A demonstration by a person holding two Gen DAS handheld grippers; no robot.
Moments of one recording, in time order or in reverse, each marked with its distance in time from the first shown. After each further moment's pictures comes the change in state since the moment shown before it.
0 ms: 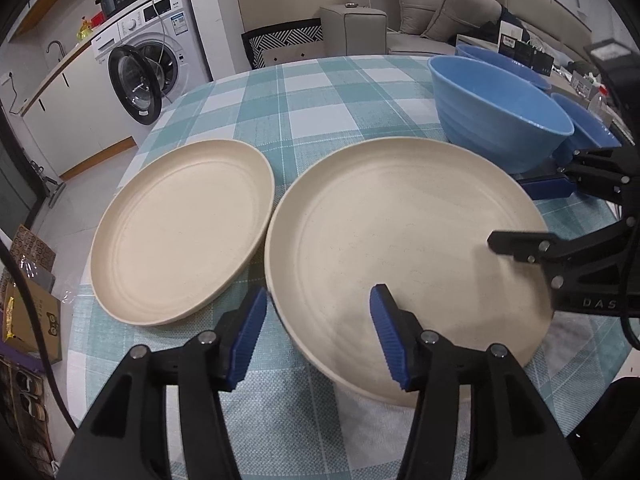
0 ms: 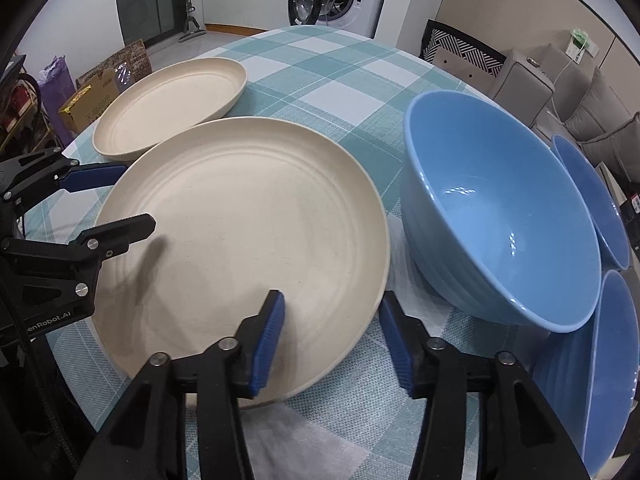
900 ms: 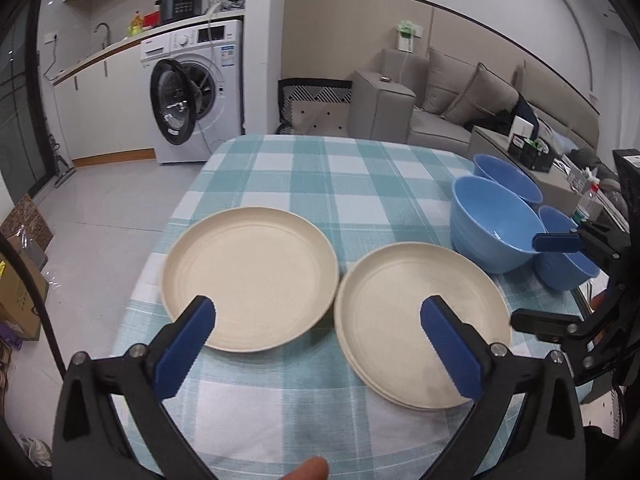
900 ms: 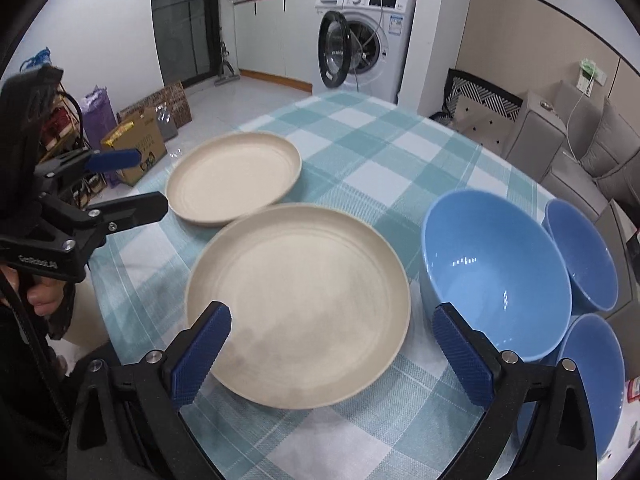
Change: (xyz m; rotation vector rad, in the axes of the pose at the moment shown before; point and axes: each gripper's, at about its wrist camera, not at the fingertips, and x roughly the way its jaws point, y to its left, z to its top) left arm -0.079 0.070 0.012 -0.194 -0.210 -0.036; right arm -0.087 0.017 0.021 -0.026 -0.219 0.106
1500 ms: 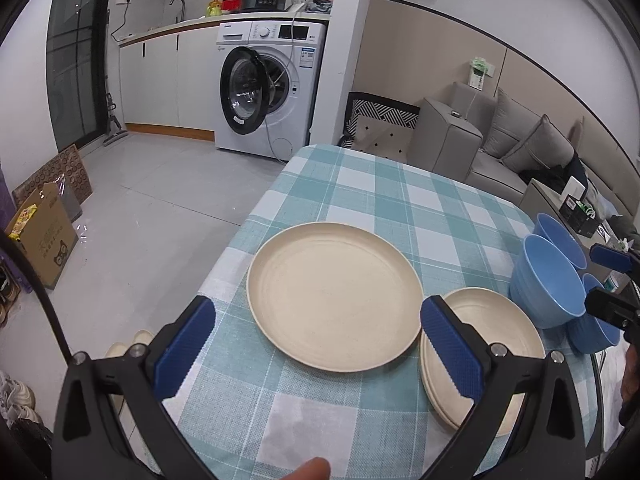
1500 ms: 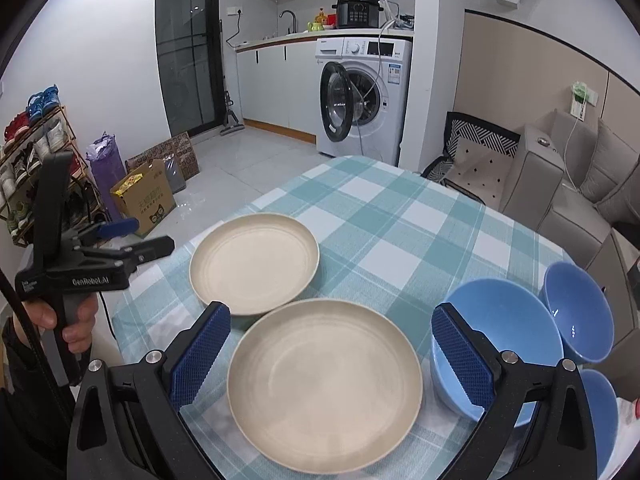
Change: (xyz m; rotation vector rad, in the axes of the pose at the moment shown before) left arm -0.002 0.071 0.002 -0.208 -0.040 0.132; right arm -0.022 0.017 0.063 0.039 -0.156 0.028
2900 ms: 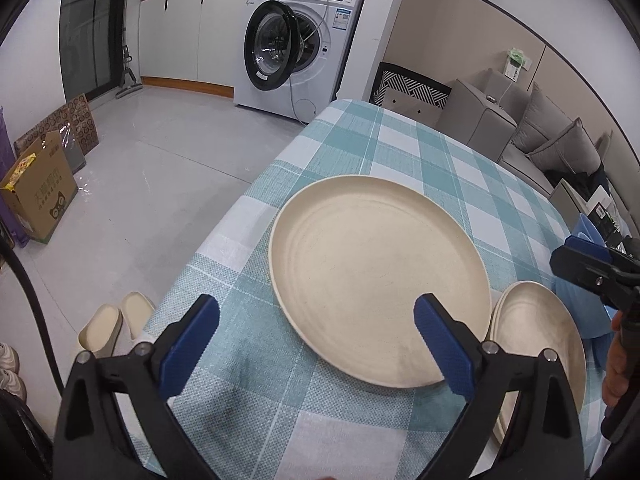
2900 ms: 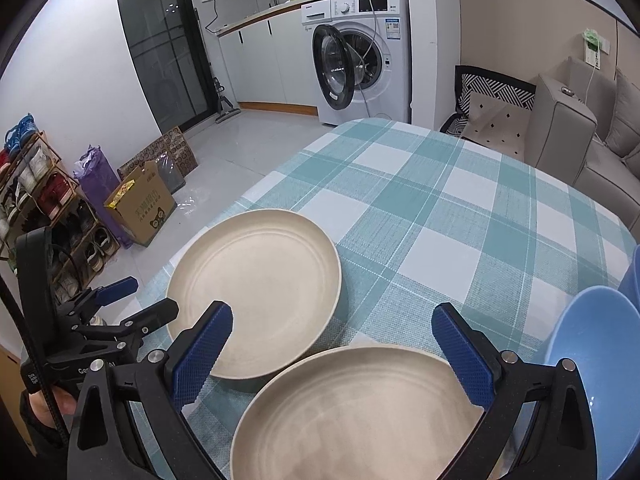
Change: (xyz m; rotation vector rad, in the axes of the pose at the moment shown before) left arm 0.075 0.035 -0.022 -0.111 0.118 0.025; right arm 0.142 0.001 0.021 0.114 0.133 0.057
